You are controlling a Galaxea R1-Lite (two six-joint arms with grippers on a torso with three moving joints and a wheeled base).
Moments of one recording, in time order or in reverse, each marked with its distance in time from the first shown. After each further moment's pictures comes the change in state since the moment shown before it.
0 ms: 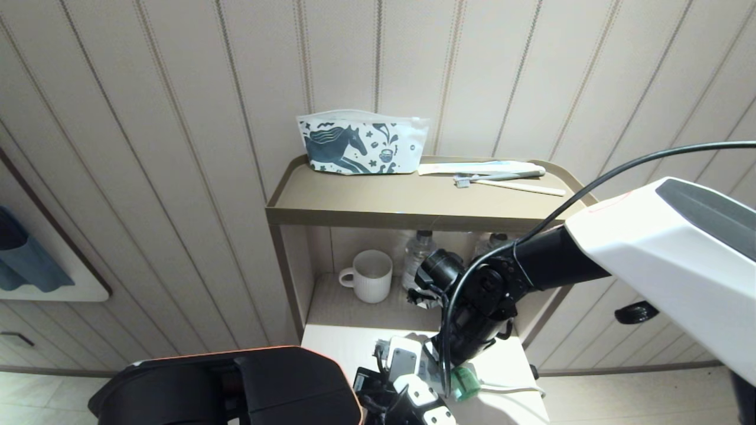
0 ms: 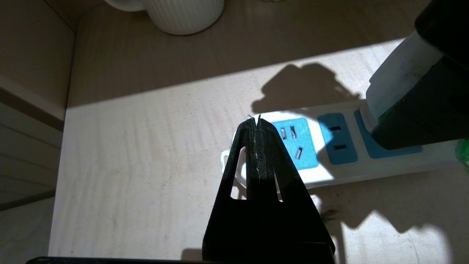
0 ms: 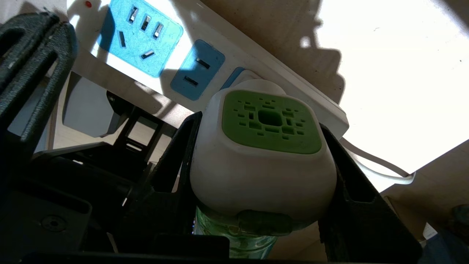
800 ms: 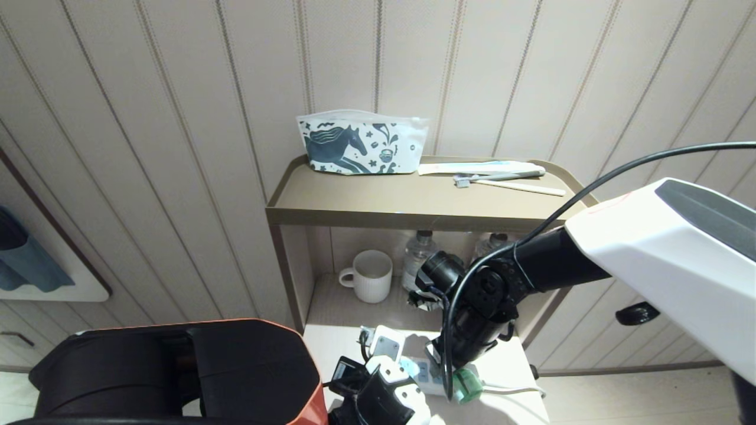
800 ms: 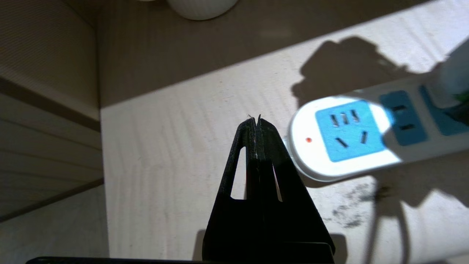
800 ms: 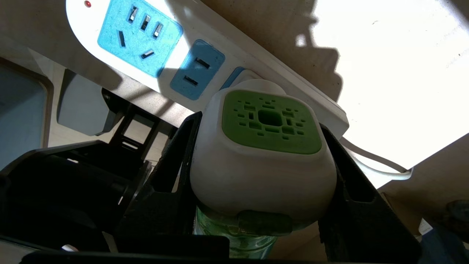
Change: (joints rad) left arm 0.074 -0.081 0.090 0.059 -0.097 0.087; right arm 0.001 -0.003 0.013 0.000 -0.011 -0.002
